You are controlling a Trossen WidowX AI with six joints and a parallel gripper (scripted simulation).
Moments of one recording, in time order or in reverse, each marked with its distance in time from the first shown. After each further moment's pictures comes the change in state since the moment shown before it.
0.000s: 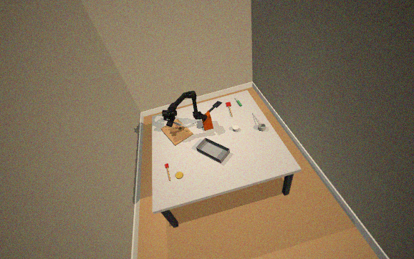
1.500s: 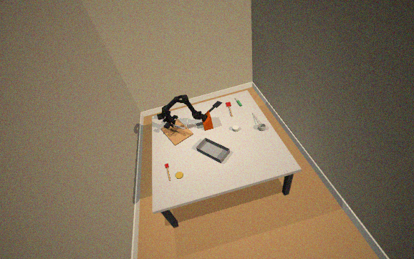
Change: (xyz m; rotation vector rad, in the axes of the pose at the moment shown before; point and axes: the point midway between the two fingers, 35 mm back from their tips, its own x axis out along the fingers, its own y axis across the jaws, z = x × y) arm 0.027 0.018 -0.021 0.323 0.503 0.013
